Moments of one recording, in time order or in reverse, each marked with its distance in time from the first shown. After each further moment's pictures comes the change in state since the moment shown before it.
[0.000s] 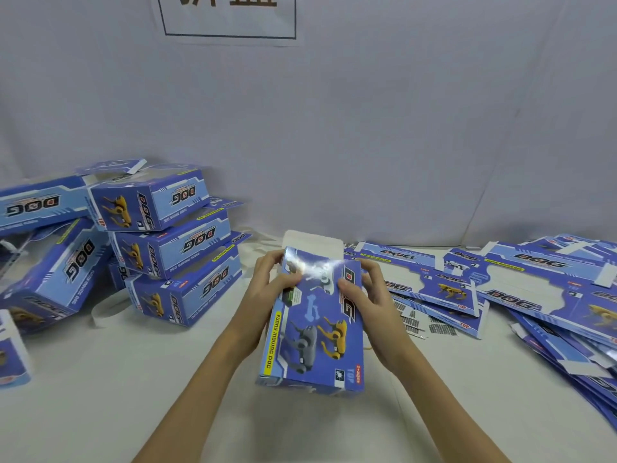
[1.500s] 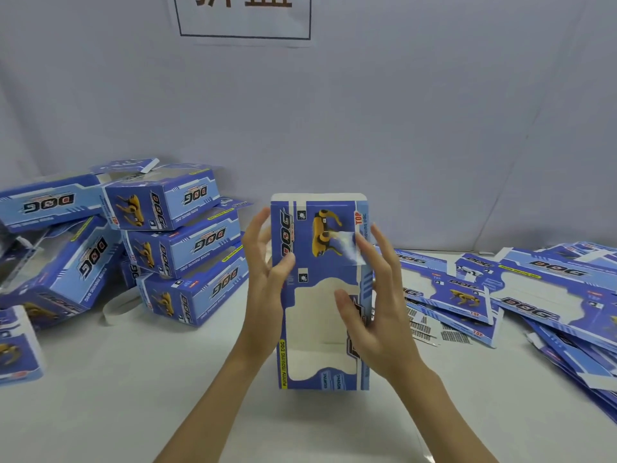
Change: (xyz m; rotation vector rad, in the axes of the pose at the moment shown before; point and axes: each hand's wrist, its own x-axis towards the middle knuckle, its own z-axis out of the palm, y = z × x) left_hand -0.020 0.037 0.025 -0.177 0.181 0.505; right_hand -0.007 -0.010 0.017 -0.556 0.026 -0.792
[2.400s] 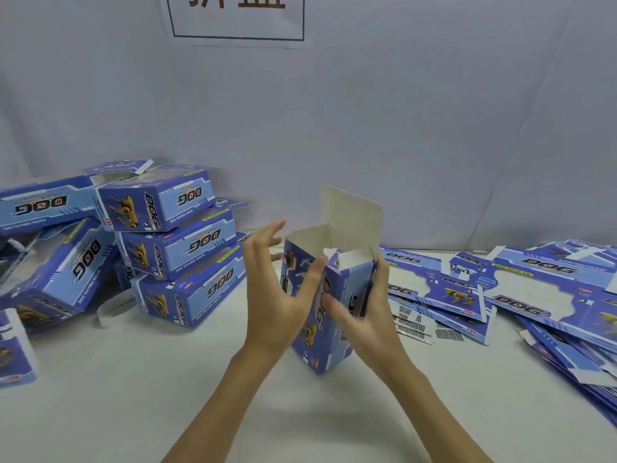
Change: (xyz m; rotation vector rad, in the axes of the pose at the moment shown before) left_hand -0.002 -0.015 0.005 0.530 0.061 0.148; right_hand -0.009 0.001 0.010 0.359 0.007 0.476
